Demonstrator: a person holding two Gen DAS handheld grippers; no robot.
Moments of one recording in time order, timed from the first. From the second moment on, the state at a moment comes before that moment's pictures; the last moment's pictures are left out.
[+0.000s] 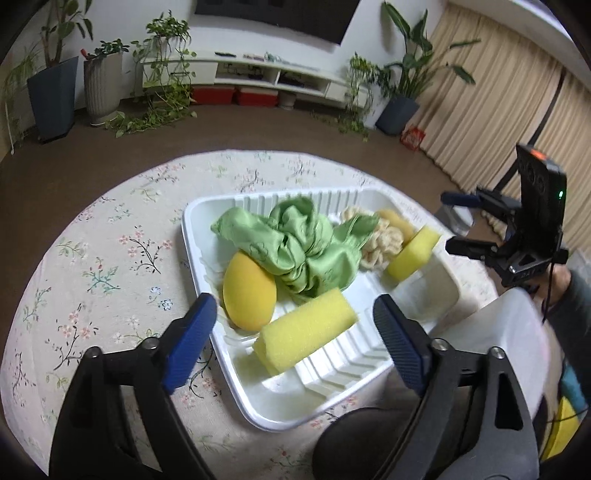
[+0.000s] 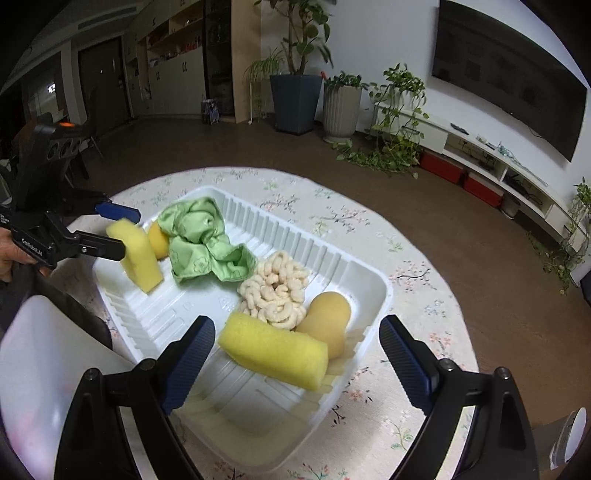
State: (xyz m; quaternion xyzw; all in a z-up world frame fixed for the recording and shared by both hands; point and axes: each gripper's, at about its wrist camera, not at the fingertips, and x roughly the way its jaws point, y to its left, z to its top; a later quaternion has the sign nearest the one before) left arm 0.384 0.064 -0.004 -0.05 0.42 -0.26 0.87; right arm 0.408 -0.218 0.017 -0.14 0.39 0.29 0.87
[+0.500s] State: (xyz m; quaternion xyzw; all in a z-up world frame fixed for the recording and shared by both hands) left arm 0.335 0.083 0.036 -0.05 0.36 -0.18 0.91; right arm 0.379 -0.245 0.046 -0.11 0.37 0.21 0.90
